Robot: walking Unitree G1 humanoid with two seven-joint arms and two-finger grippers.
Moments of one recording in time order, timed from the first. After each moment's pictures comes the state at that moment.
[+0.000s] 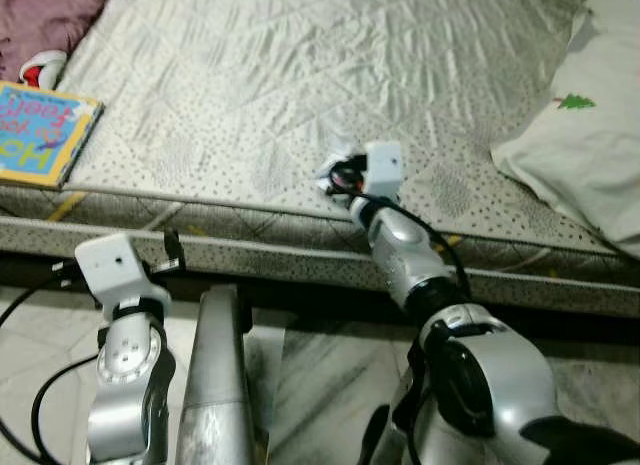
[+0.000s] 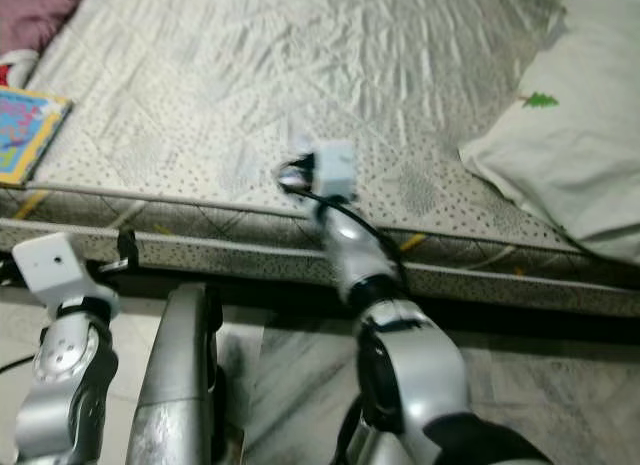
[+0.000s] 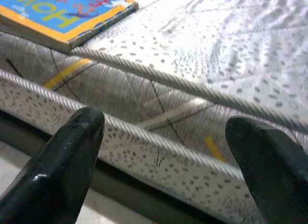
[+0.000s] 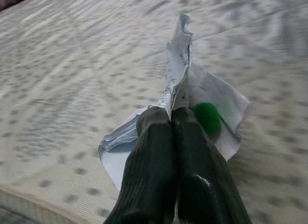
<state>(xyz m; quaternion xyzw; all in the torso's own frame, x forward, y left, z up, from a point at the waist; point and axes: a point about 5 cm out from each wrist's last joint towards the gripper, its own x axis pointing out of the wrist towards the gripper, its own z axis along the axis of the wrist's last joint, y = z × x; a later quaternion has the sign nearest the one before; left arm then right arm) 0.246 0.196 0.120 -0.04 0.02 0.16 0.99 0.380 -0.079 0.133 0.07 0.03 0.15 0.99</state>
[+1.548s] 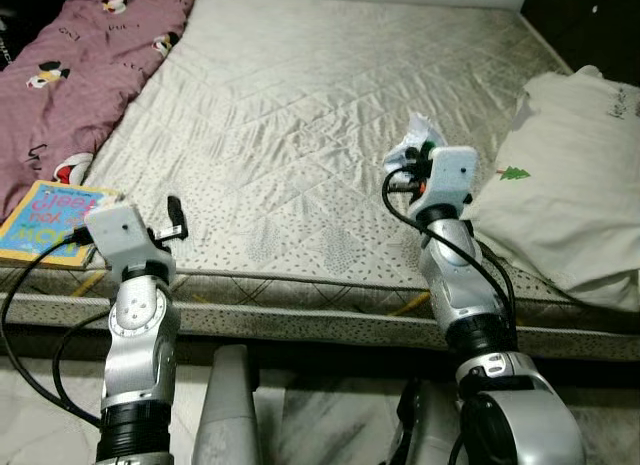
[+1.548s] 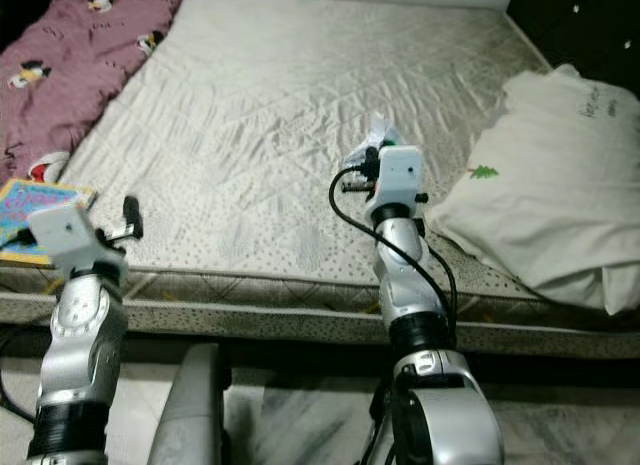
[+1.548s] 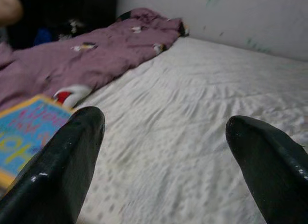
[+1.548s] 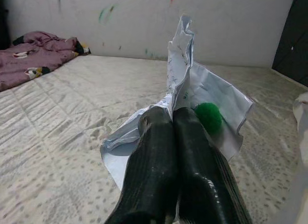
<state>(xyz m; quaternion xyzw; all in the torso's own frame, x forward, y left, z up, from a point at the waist) 0.293 0.202 0.124 -0.04 -0.04 0.14 0.99 0.363 -0.136 0.149 0.00 -0.09 0.02 1.00</state>
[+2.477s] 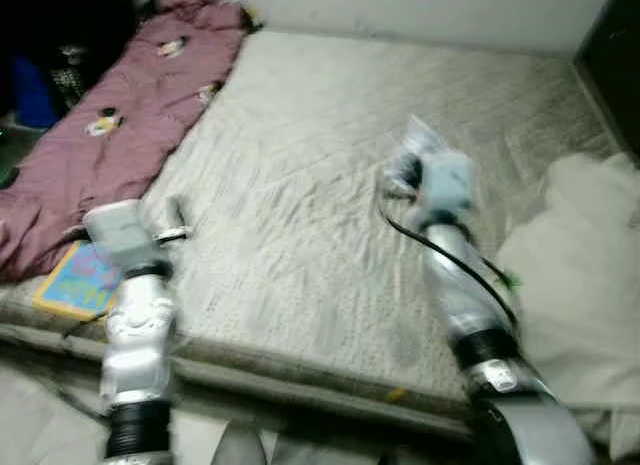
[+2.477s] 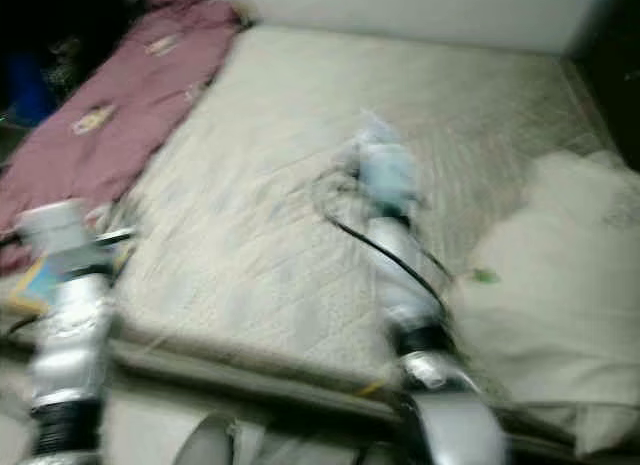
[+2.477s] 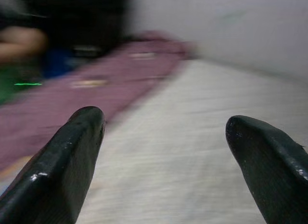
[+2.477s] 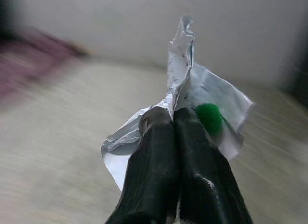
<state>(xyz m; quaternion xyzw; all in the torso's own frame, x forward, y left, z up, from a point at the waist) 0.298 0.179 0.125 -0.05 -0.03 0.10 0.99 0.352 -0.163 0.124 -0.04 -0.04 -0.04 1.00</state>
